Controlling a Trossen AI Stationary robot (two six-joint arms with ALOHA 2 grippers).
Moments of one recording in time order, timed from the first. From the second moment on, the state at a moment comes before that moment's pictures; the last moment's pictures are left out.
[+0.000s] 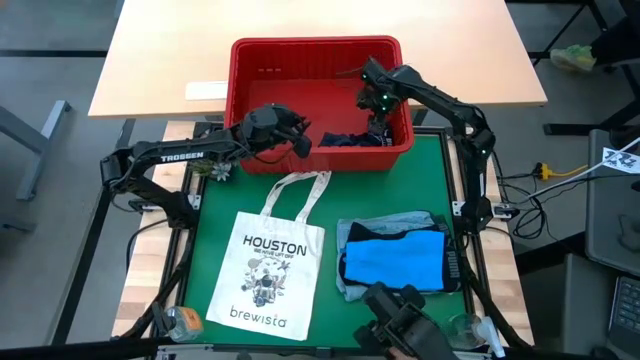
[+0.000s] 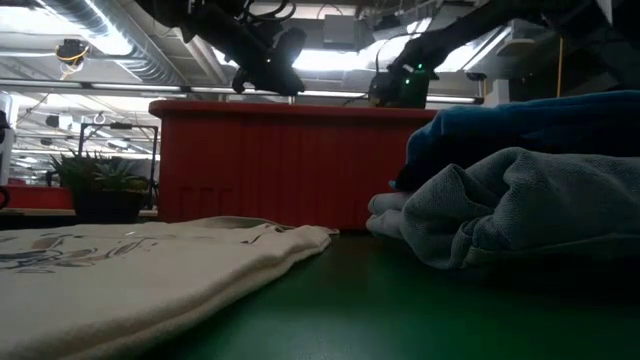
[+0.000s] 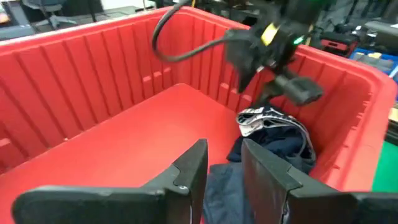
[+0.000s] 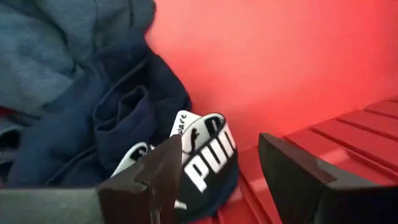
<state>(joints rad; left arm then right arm) 0.42 1.41 1.03 0.06 -0.34 -0.15 -0.81 2.04 1.88 -1.13 0.05 -0.58</state>
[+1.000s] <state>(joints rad) 0.42 1.41 1.03 0.06 -0.27 -0.15 -0.80 2.23 1.88 -1.23 0.12 -0.61</state>
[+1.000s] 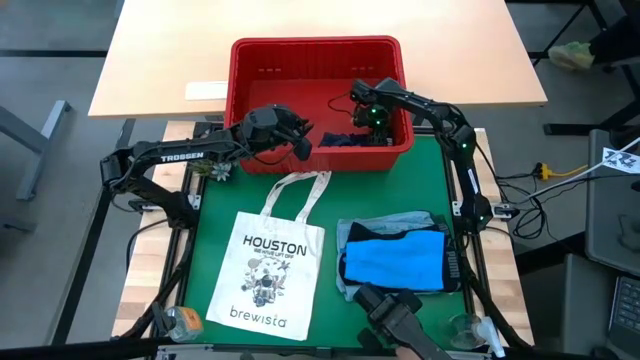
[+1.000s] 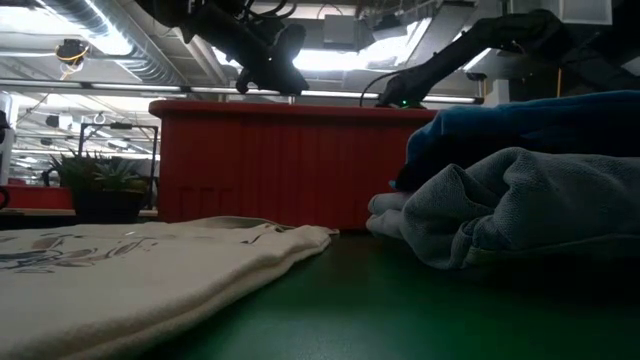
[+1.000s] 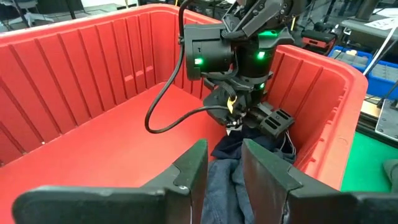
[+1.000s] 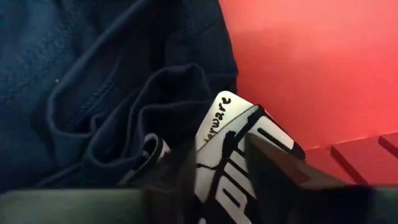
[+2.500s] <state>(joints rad) 0.45 1.41 1.03 0.08 -0.28 -0.15 -0.79 2.01 2.36 -1.11 -0.16 -0.69</state>
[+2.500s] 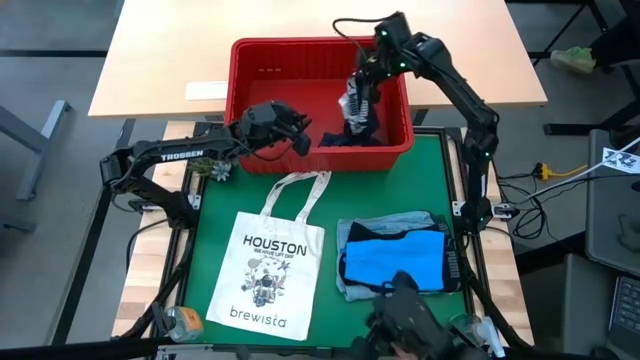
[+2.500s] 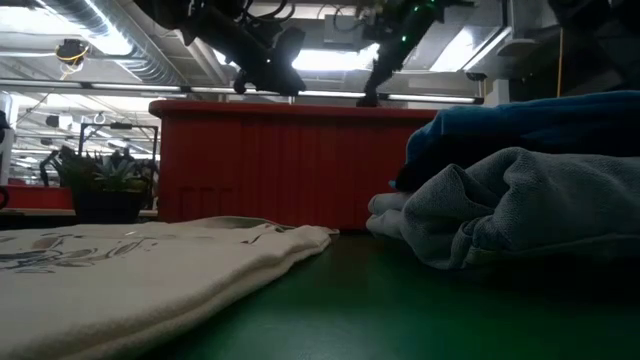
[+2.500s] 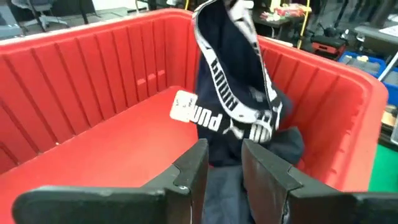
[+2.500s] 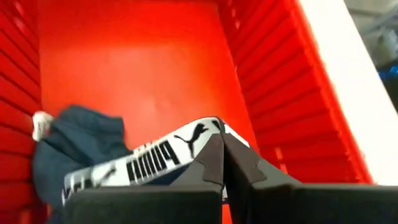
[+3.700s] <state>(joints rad) 0.48 1.41 1.03 0.54 -0.04 -0.21 -0.67 1.78 2.36 -0.85 -0.23 -1.01</state>
